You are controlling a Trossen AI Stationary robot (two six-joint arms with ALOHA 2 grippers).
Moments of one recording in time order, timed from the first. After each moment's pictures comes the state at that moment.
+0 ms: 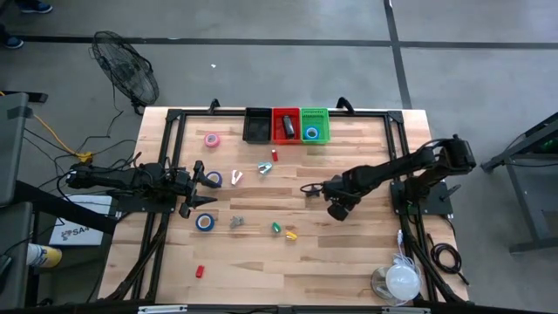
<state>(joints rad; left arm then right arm) -0.14 0.01 0.01 0.00 0.01 -0.10 0.07 1.56 0.80 -0.80 0.01 0.76</state>
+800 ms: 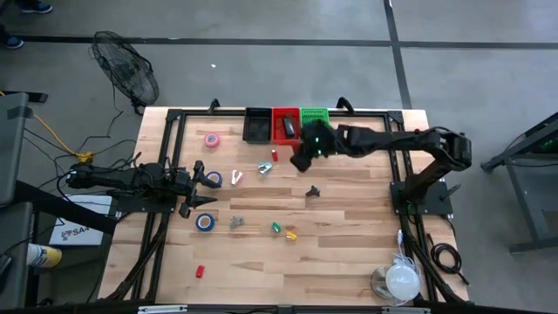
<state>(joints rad) -0.14 0.01 0.01 0.00 0.01 -0.10 -0.27 1.57 1.13 -0.30 0.10 0.38</state>
